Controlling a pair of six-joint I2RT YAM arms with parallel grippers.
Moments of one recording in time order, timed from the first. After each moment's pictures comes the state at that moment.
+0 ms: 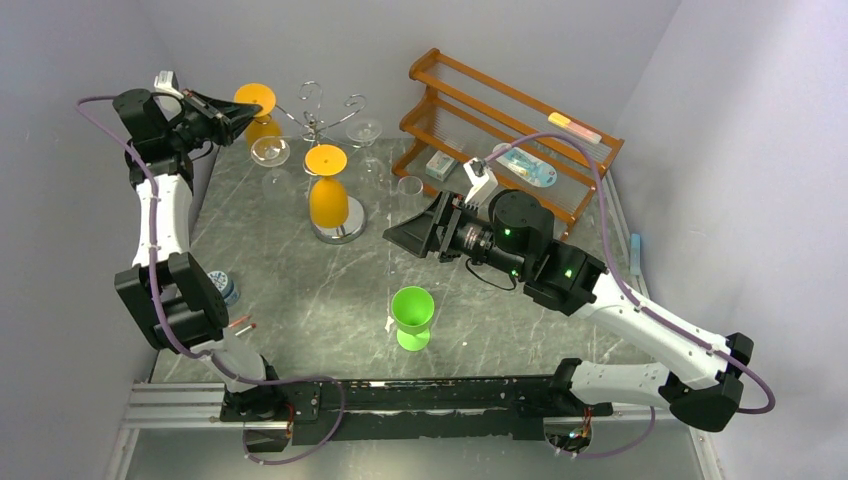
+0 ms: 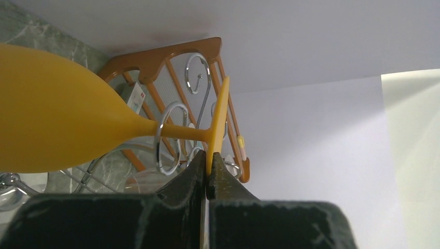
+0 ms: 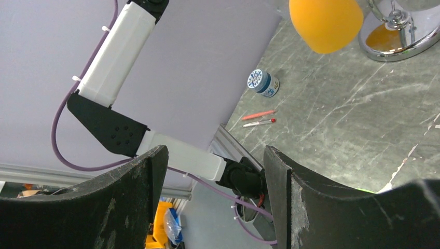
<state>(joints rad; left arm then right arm) 0.35 1.68 1.55 0.03 0.93 -1.24 0.98 1.10 1.21 -0.24 -0.01 0.90</state>
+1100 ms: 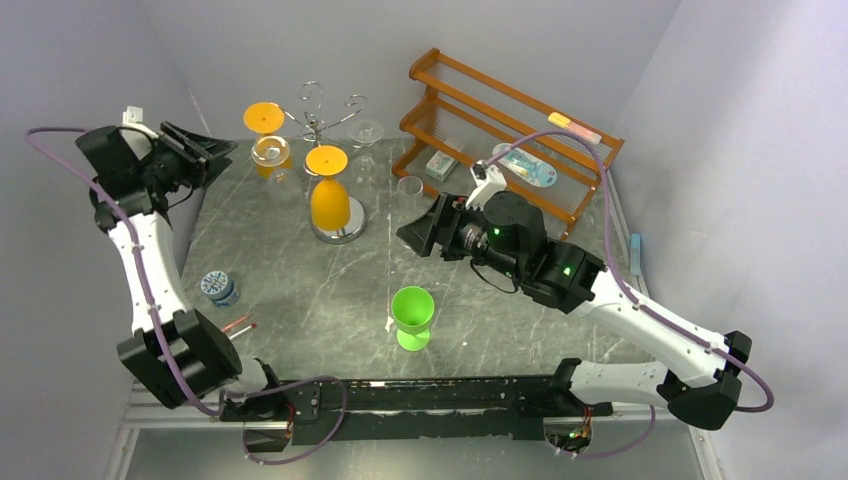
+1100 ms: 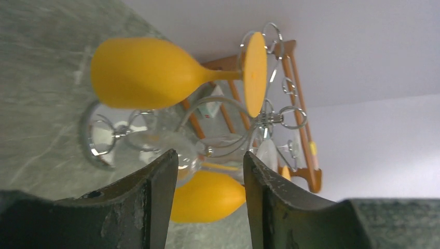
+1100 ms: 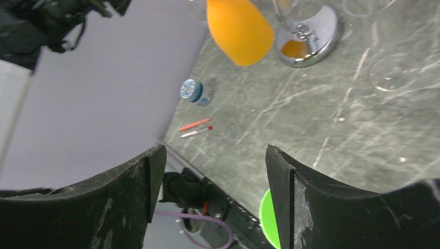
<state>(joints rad) 0.48 1.41 1.38 -0.34 0.84 -0.84 0.98 1.11 1.23 -0.38 0.17 0.81</state>
